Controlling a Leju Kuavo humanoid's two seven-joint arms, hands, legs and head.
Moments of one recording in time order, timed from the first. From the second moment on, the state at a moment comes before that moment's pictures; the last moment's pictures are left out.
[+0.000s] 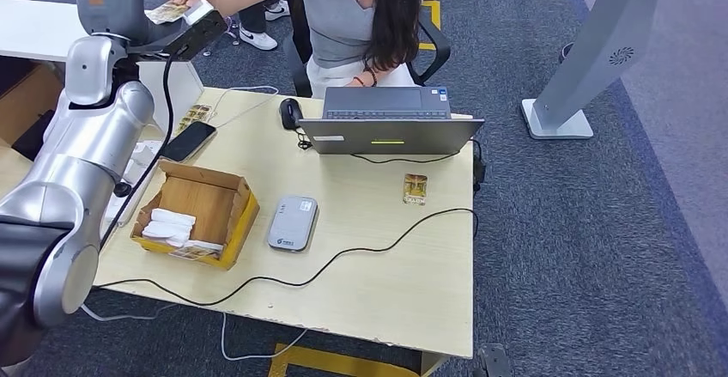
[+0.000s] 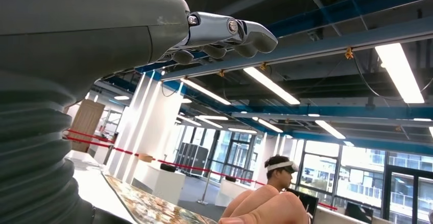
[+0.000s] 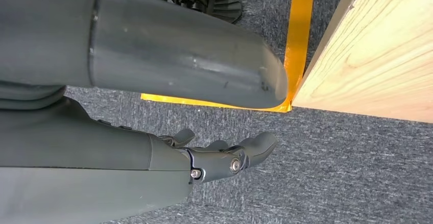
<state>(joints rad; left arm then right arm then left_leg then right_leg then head) -1.16 0.21 -0.28 -0.60 -1.18 0.52 -0.05 -0.18 0.11 -0.46 -0.23 0.48 -0.07 -0.22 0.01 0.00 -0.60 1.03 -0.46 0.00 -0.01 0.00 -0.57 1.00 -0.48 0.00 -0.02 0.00</state>
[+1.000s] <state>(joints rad) -1.14 0.21 -0.28 -0.59 -1.14 0.52 -0.09 -0.18 0.11 -0.46 -0.23 0.48 -0.07 -0.22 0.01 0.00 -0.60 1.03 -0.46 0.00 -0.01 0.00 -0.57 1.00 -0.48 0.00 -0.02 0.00</state>
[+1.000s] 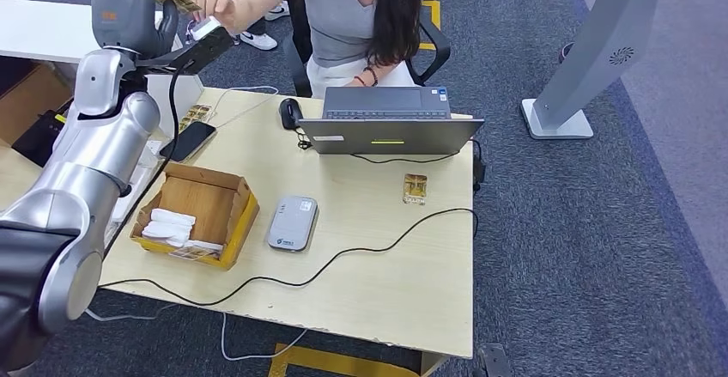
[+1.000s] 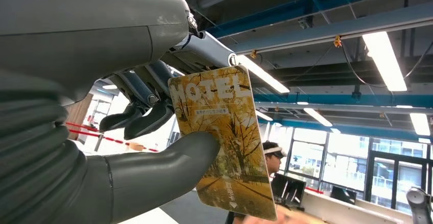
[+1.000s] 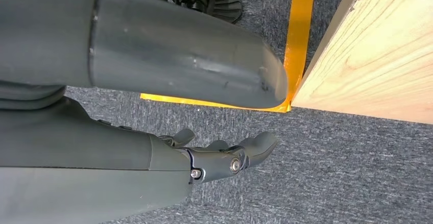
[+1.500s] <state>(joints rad) -0.87 0.16 -0.33 -0.83 -1.09 0.45 -0.13 -0.16 0.11 -0.48 -0.23 0.47 -0.08 -0.25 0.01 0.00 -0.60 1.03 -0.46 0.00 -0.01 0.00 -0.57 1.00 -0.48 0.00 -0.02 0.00</state>
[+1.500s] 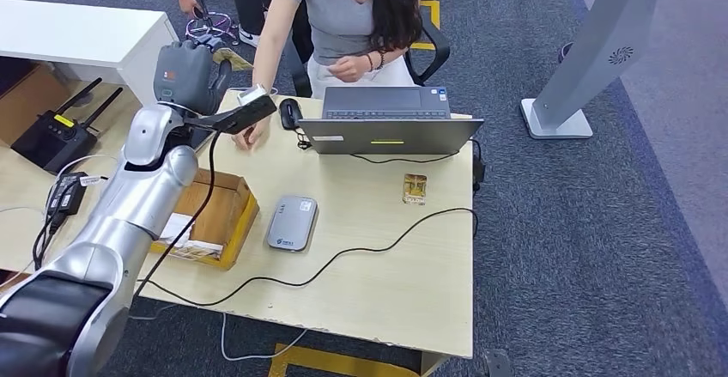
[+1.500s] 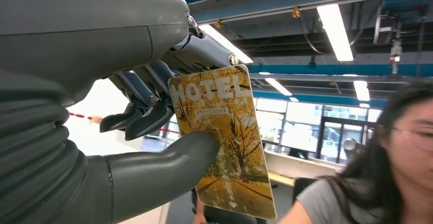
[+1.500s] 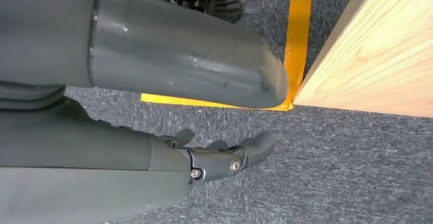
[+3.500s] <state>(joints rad) -0.42 0.22 -0.46 -1.23 -1.19 0.15 -0.01 -0.11 0.09 -0.59 -0.23 0.44 -0.08 -0.30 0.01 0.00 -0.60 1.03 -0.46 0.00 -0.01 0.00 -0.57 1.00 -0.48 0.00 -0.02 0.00</state>
